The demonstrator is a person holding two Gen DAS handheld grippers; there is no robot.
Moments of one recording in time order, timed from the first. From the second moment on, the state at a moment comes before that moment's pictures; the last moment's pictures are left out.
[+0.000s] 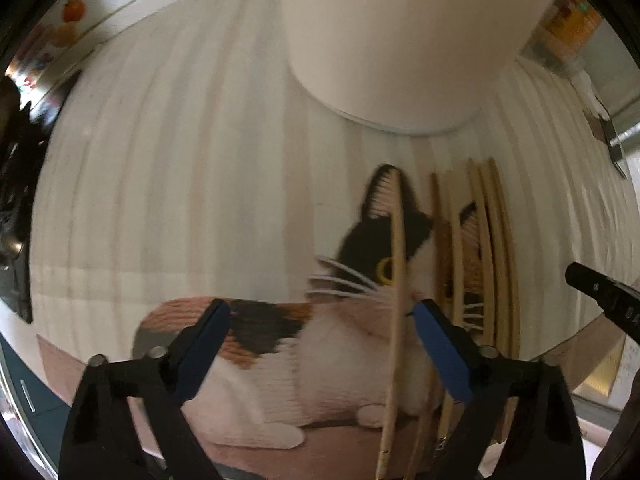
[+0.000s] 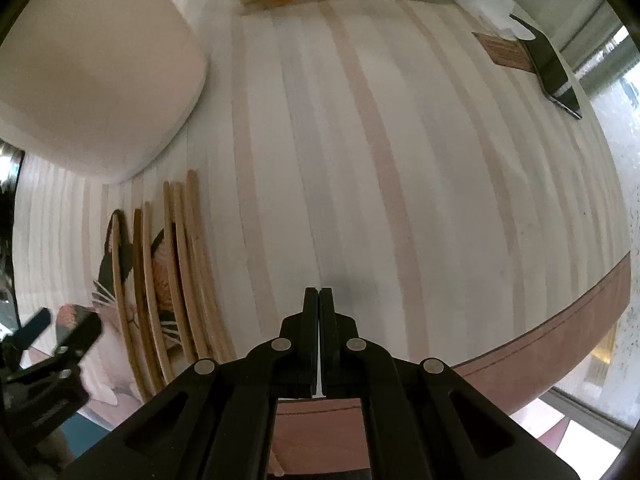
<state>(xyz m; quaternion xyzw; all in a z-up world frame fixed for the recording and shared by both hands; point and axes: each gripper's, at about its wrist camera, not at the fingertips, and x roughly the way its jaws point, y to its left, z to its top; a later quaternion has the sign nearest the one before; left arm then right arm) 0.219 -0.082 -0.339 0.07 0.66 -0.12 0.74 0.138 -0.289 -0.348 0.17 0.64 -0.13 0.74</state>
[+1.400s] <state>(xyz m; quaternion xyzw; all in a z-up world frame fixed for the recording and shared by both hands) 0.225 -0.058 -0.337 0.05 0.66 -0.10 0.74 0.143 -0.307 -0.350 0.09 0.69 -0.07 0.71</state>
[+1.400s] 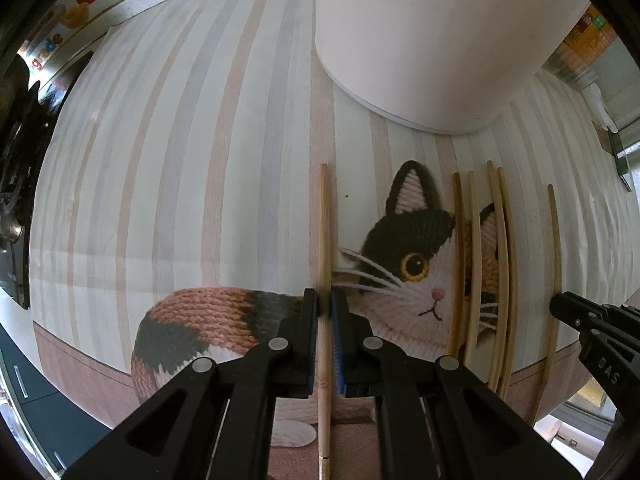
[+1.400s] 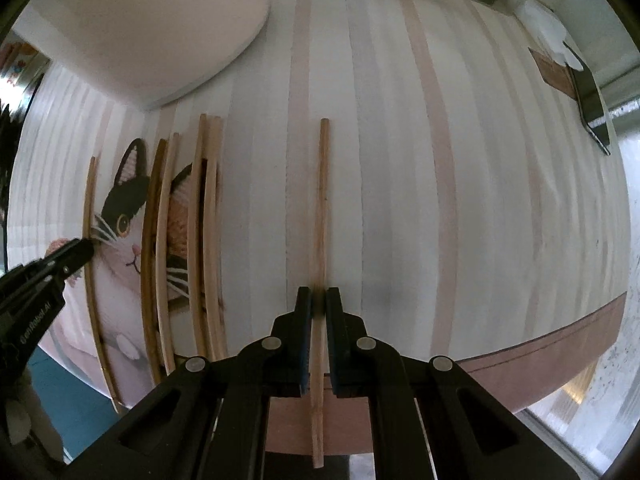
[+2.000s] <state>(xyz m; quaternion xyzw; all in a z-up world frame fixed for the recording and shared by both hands) 0.225 -0.060 -0.336 0.06 0.66 -0.10 0.74 0.155 -0.257 -0.354 0.07 0.69 -0.07 0.71</state>
